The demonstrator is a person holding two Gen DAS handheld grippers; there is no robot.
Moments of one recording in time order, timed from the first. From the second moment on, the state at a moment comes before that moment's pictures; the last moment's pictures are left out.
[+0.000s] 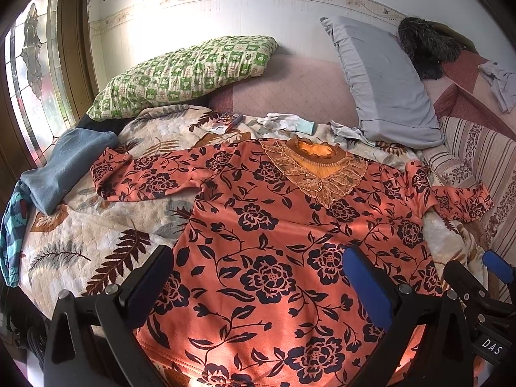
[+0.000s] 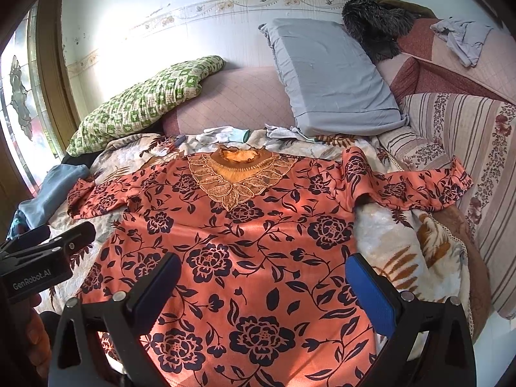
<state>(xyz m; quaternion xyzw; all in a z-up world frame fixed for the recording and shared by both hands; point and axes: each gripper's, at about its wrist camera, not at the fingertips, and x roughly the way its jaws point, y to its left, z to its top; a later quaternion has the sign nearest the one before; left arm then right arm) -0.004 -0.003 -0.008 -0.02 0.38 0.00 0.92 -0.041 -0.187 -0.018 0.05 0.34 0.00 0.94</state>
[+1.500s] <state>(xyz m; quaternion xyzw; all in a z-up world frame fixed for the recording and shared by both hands) -0.005 0.000 -0.007 -0.03 0.38 0.00 0.92 -0.041 -0.183 -0.009 0.04 0.33 0.00 0.94</state>
